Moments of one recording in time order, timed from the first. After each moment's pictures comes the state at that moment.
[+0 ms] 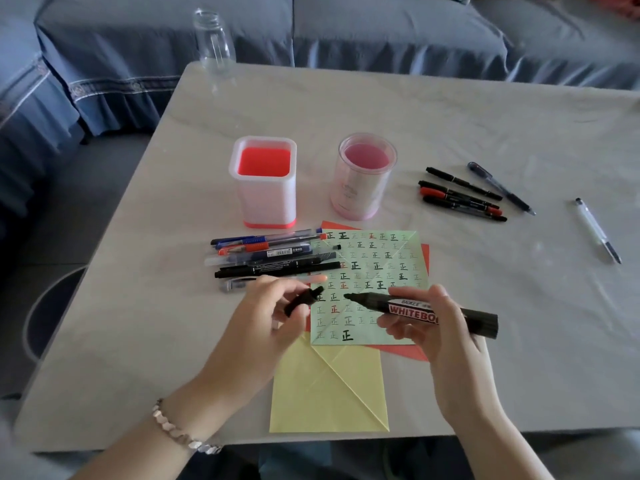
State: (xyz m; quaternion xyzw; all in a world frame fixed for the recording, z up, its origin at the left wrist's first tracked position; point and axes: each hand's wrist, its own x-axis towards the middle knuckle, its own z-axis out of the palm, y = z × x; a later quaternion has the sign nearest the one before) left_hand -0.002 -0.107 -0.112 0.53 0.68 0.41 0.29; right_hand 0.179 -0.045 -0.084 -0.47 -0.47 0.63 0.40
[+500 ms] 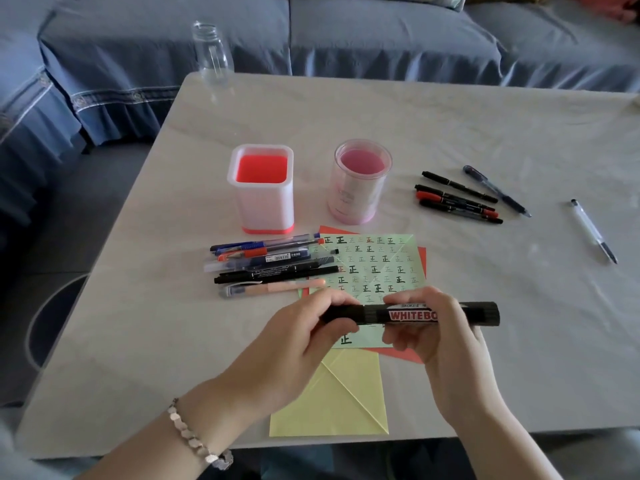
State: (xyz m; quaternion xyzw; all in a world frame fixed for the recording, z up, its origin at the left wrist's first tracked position) left_hand 0.020 -0.102 -0.085 0.60 0.58 0.40 0.37; right_hand 0.176 -0.044 -0.066 -0.47 -0.42 0.67 0.38
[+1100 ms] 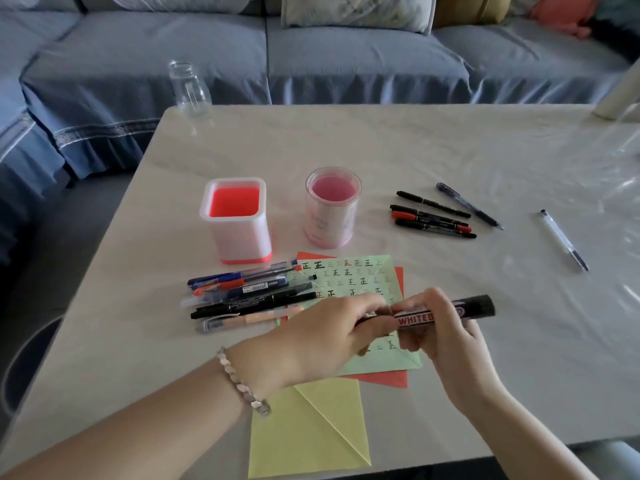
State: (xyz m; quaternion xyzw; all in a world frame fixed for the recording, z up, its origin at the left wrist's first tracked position) left_hand 0.048 -0.035 -0.063 0.69 0.55 0.22 0.42; right_hand 0.206 -0.008 -0.074 -0.47 -0.48 0.63 0.38
